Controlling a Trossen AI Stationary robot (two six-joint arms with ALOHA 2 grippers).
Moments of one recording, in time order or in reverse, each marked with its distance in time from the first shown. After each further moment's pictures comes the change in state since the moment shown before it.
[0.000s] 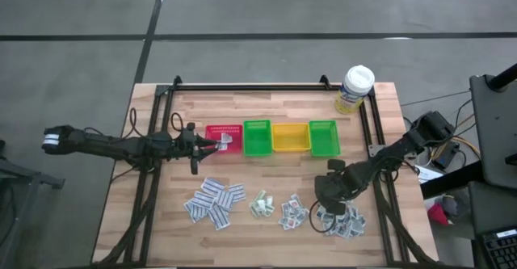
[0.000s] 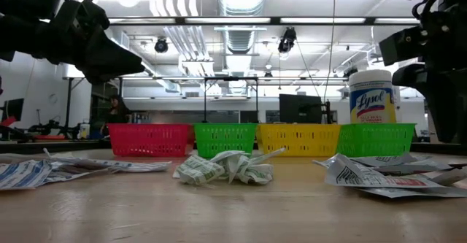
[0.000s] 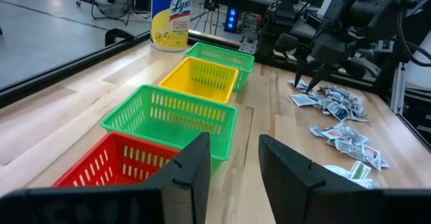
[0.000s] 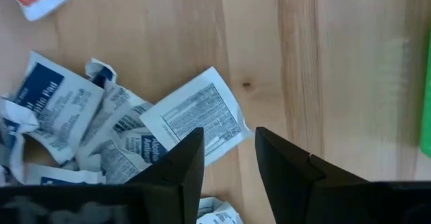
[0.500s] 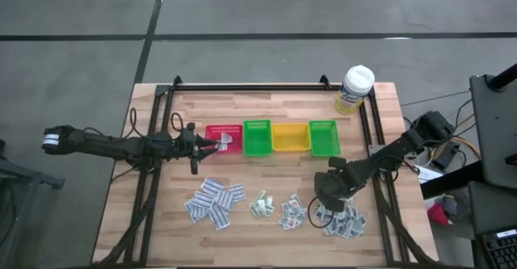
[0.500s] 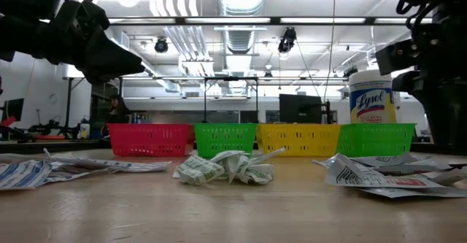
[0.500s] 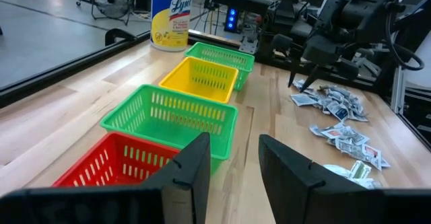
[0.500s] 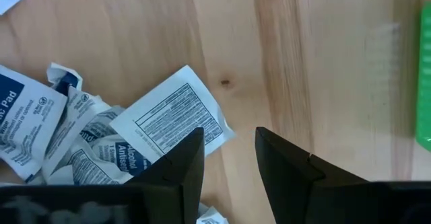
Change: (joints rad) left arm 0.000 0.000 -0.001 0.000 0.000 0.001; right arm -0.035 0.000 -0.027 0.013 0.001 0.018
